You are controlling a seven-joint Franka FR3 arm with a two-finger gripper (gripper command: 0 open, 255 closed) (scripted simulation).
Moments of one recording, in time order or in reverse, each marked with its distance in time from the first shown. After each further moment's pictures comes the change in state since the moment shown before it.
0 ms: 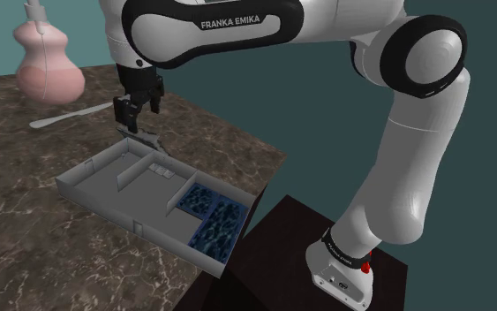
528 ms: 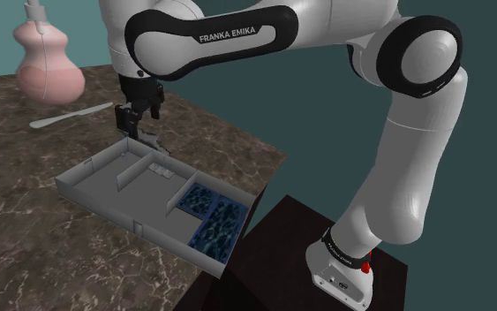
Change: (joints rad) arm -0.005 0.012 -0.004 -0.038 -0.009 0.052 0.006
